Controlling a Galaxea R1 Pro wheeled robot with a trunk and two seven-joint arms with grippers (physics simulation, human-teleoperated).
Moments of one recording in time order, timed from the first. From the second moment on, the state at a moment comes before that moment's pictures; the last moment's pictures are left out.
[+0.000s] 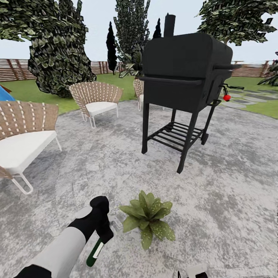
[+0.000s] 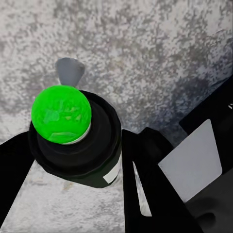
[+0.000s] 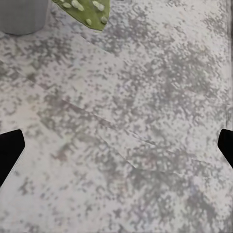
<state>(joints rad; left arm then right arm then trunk) -0.73 -0.08 -0.22 -0.66 -1.21 0.92 -1.28 -0.37 0.05 -0.14 -0.06 0.48 -0.48 -0.30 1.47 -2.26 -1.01</state>
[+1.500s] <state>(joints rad) -0.73 -0.06 -0.22 -0.57 -1.22 1.00 -1.28 -0.37 0.04 -0.17 -0.06 0.48 -0.47 -0.30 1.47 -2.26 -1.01</state>
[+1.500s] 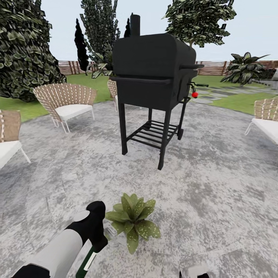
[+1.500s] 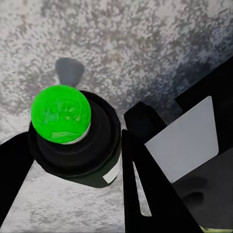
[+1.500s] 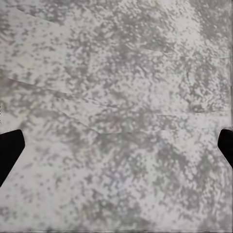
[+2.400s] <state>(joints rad) -0.73 -0.09 -0.22 -0.56 -1.21 1.00 -1.28 -0.37 0.05 -0.16 -0.06 0.48 -0.47 -0.30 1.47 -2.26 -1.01</state>
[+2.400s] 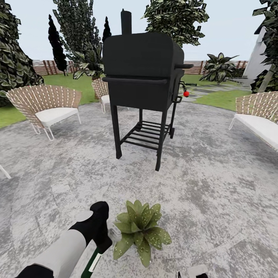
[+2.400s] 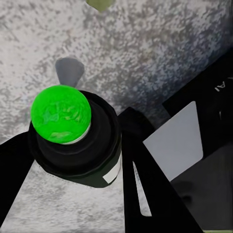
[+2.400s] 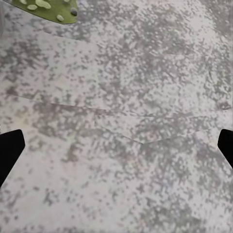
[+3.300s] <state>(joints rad) -0.74 -0.12 -0.22 -0.57 -1.22 1.00 -1.28 -0.37 0.05 -0.17 -0.06 0.48 -0.47 -0.30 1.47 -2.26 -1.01</state>
